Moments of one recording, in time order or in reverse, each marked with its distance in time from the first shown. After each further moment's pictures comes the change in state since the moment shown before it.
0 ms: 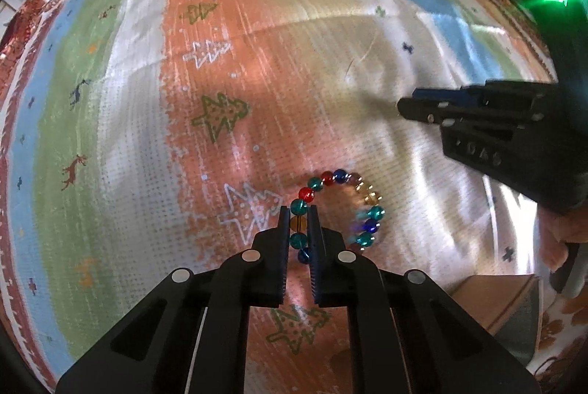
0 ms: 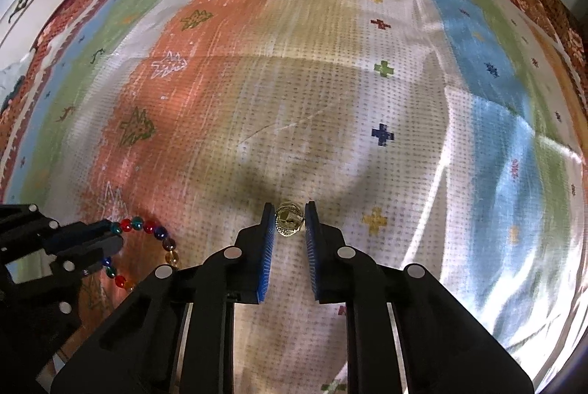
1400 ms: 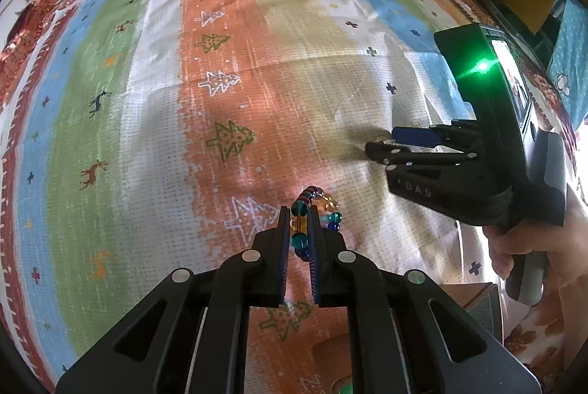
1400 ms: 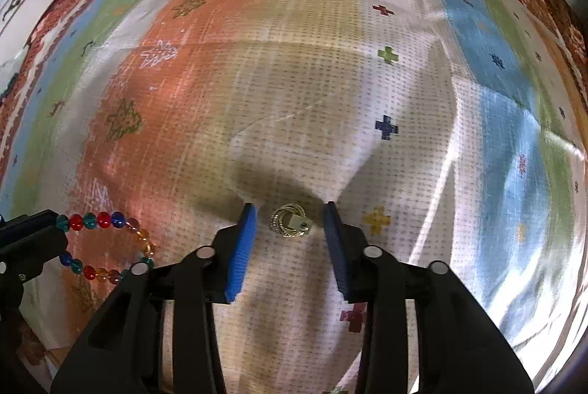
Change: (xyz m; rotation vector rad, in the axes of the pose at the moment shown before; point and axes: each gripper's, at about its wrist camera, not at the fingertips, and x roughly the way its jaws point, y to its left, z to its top) left arm -0.030 -0.001 0.002 -0.052 -0.076 -0.032; right arm 0.015 0.001 0.004 0.007 0.040 -0.020
